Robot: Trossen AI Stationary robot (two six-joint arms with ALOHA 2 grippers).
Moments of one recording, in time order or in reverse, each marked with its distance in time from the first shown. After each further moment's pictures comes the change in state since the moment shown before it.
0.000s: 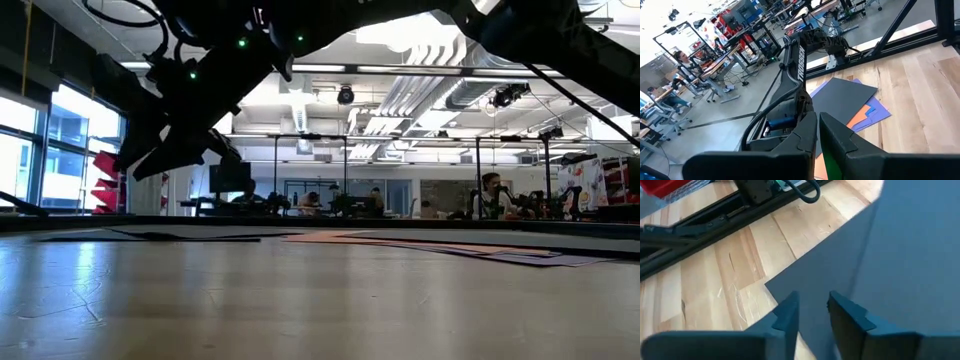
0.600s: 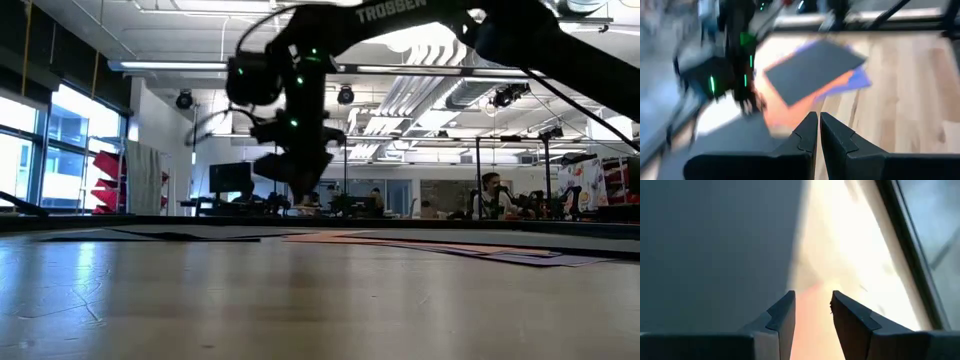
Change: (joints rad) left arm 0.013 0.000 -0.079 -0.441 0.211 -0.862; right arm -0.251 -0.075 0.000 -0.835 0.384 -0.092
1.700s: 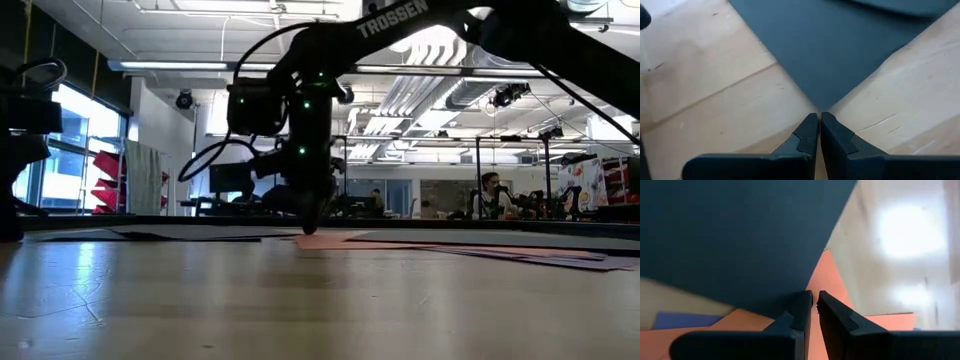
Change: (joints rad) left arm 0.108 0.150 -0.672 0.331 0.571 -0.805; right arm 0.104 -0.013 -0.206 0.150 -0.168 -0.099
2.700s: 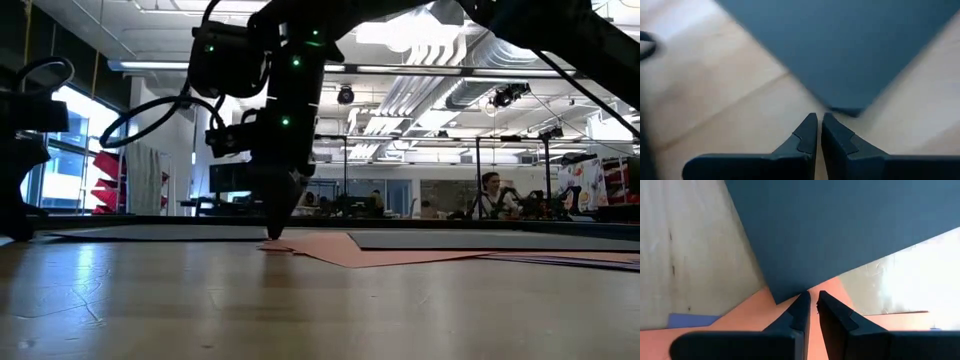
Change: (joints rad) left arm 0.001 -0.011 0.054 -0.154 0.020 0.055; right arm 0.135 0.005 0.080 0.014 -0.078 -0.151
